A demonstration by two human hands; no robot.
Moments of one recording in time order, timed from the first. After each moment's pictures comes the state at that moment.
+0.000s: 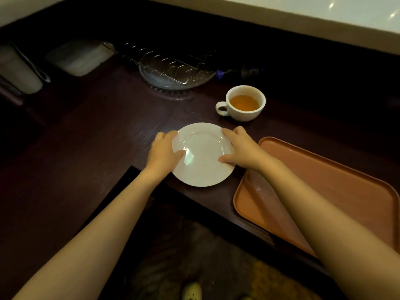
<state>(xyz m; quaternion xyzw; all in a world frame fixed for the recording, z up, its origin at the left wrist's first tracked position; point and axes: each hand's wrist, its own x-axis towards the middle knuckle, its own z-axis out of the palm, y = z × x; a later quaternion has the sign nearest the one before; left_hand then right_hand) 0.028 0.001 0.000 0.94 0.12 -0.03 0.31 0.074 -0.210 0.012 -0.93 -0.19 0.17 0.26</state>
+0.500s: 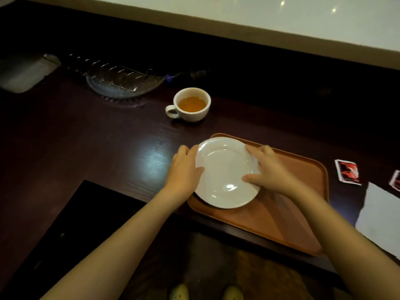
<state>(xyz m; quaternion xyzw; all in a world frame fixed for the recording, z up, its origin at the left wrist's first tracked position) 0.000 -0.149 0.016 0.95 -0.03 -0.05 0.30 -0.003 -0.368 0.020 -0.95 -0.03 0.13 0.29</state>
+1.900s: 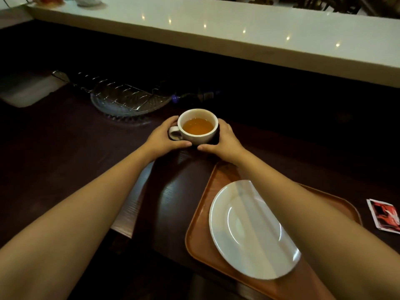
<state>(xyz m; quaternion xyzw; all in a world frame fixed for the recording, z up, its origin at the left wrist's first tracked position) 0.160 -0.075 -0.011 0.88 -0.06 0.00 0.47 0.160 -0.279 -0.016 -0.88 -0.10 0.02 0.47</state>
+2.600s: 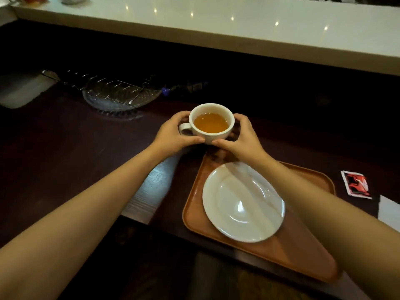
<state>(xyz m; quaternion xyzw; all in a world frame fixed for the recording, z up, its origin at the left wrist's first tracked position) 0.108 -0.124 0.027 0.86 -0.12 0.00 0.50 0.087 -0.326 0.012 -0.84 -0.06 -0.06 0.53</state>
